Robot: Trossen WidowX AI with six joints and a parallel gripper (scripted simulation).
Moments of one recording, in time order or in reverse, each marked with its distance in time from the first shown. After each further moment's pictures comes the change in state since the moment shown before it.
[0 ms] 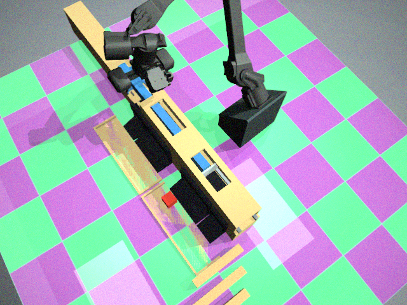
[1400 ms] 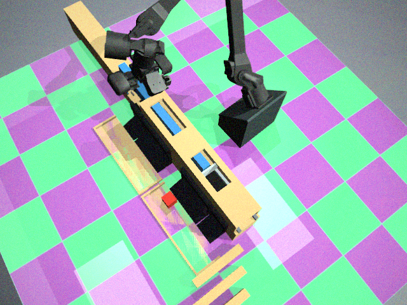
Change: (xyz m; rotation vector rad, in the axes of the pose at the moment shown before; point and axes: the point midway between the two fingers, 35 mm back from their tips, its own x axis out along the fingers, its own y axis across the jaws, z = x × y) arm 0.029 0.003 -0.005 0.004 0.000 -0.018
